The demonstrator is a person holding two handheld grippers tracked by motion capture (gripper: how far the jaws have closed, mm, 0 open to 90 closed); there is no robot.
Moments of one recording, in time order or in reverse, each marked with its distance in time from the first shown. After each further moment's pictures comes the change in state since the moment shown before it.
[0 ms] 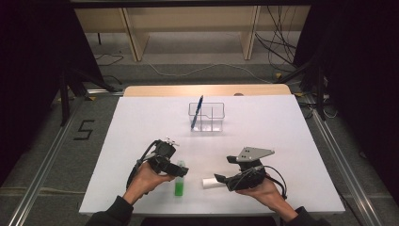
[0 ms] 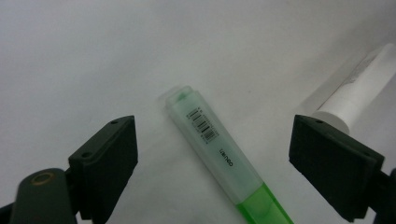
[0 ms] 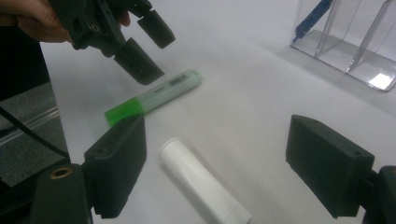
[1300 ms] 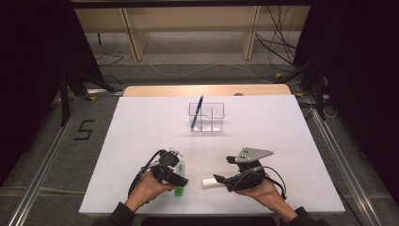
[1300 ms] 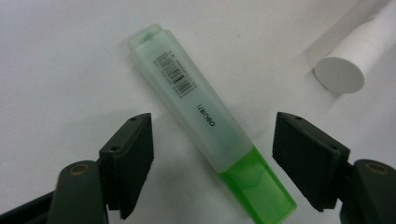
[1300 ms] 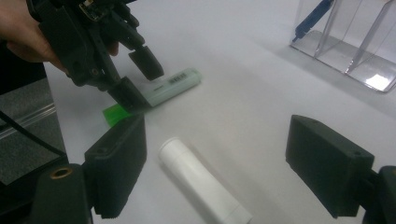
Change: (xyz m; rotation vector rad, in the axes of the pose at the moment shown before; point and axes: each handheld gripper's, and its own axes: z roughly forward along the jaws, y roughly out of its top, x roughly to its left) left arm -0.012 -0.015 0.018 0.118 -0.019 0.017; right arm 0.003 0.001 0.001 0.005 -0.011 -0.016
